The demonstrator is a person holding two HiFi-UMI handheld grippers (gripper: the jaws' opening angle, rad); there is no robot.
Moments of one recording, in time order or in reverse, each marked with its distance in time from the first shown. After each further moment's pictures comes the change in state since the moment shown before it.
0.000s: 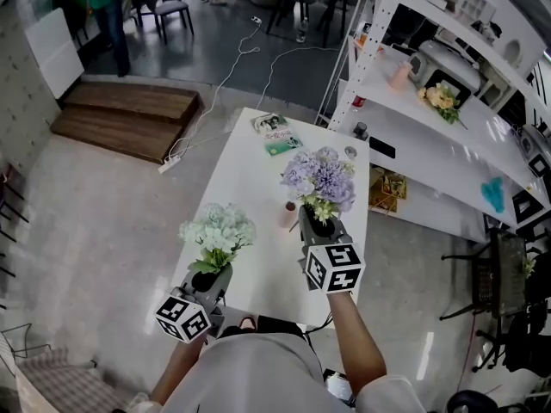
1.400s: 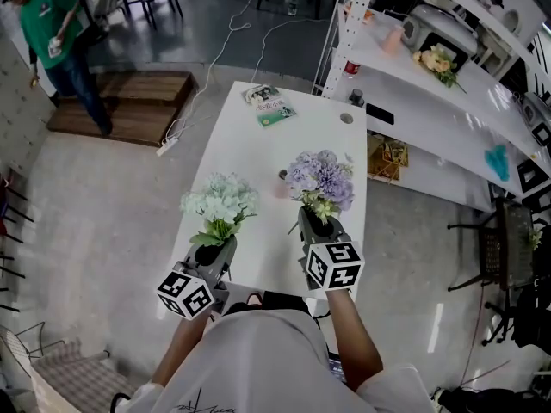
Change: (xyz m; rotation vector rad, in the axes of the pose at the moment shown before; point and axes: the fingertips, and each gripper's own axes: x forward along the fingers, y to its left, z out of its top) left arm 0.016 -0.018 -0.004 0.005 0.023 -0.046; right arm -0.045 0.001 -0.078 0.144 0.088 -0.026
